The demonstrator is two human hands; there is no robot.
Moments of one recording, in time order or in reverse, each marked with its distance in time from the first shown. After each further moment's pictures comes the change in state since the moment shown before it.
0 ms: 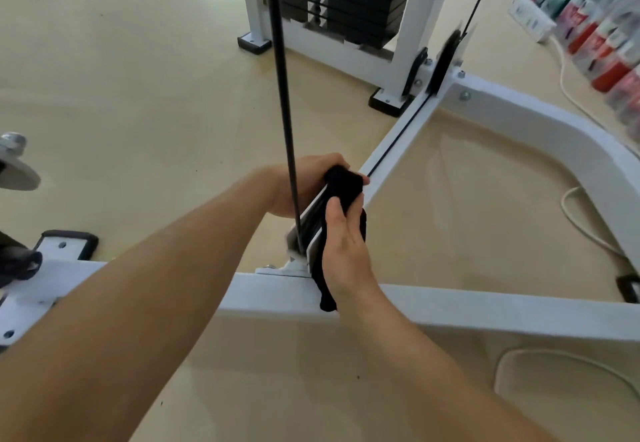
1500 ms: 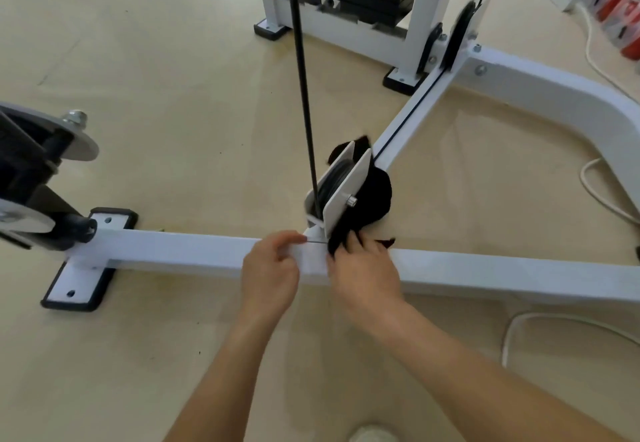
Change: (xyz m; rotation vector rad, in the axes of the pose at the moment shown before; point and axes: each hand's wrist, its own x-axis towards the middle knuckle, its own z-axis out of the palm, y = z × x) left_hand -0.079 -0.158 0.061 0.313 0.982 0.226; right_hand -0.036 0.071 -0.019 -1.427 -0.199 -0.328
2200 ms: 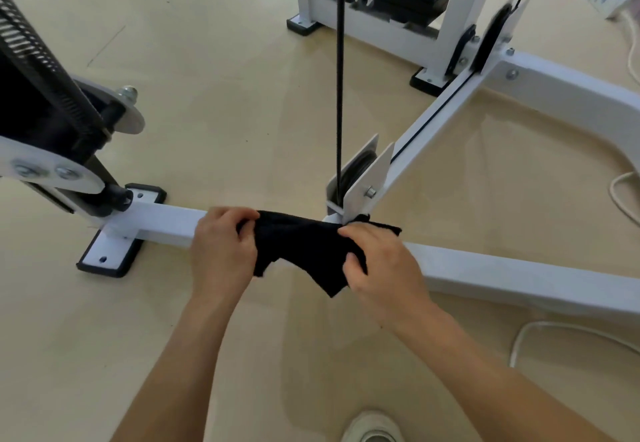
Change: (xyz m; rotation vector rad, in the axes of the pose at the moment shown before) left_hand -0.005 -0.013 -0.069 0.299 0.343 0.120; right_hand -0.033 0.002 -0.044 0.546 0.132 -0.113
